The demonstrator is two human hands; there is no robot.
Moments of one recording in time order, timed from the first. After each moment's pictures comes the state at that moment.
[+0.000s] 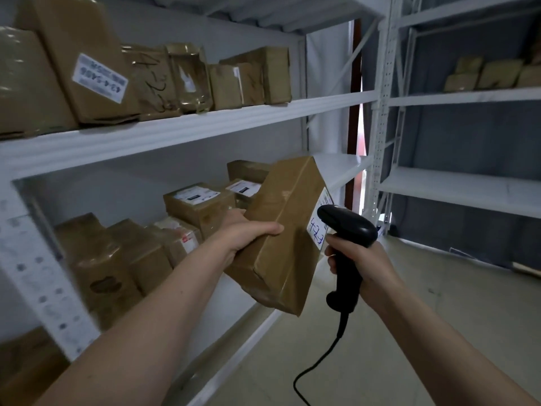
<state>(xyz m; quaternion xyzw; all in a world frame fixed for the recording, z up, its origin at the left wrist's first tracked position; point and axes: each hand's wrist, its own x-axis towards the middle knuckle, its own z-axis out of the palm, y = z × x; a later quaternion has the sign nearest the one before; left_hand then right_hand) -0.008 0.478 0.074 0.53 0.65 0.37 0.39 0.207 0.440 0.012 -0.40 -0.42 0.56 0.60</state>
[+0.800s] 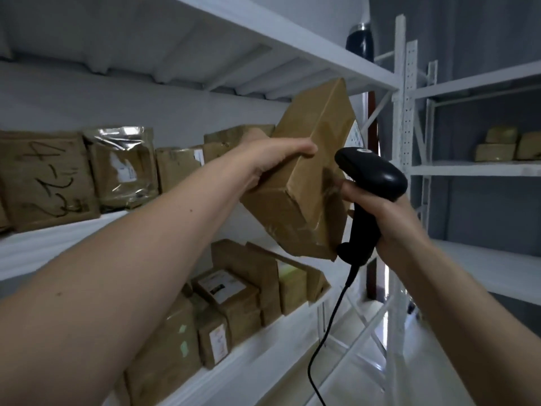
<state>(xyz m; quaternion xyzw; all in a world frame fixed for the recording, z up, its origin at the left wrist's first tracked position) 0.105 0.667 0.292 0.61 0.58 0.47 0.26 0.290 0.672 0.185 -0.25 -0.56 0.43 0.67</state>
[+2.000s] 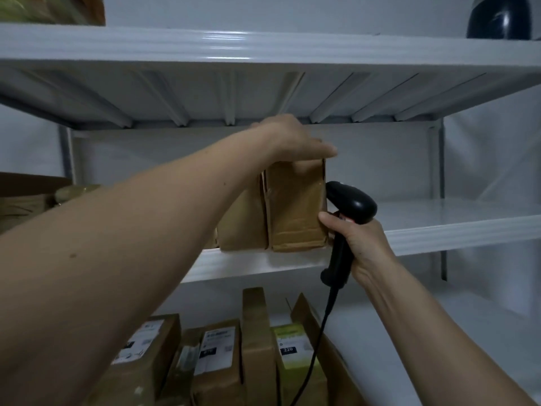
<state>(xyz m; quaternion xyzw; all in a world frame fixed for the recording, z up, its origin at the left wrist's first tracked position) 0.208 0.837 0.386 0.49 0.81 0.23 -0.20 0.282 0.942 0.229 -0.13 -0.53 0.66 0.51</state>
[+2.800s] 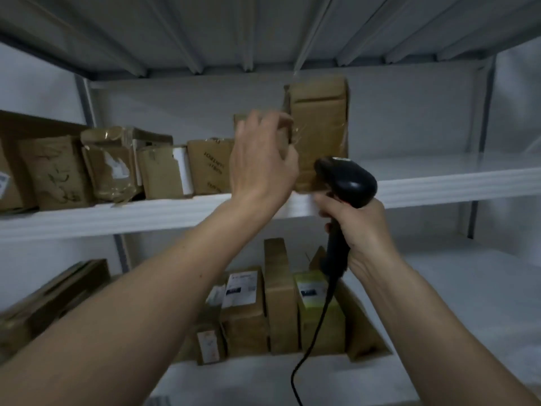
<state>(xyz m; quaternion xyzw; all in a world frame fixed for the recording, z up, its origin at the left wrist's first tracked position) 0.171 0.796 0.253 0.47 0.65 0.46 -0.38 0.262 0.883 0.180 -0.18 -0.57 0.62 0.51</state>
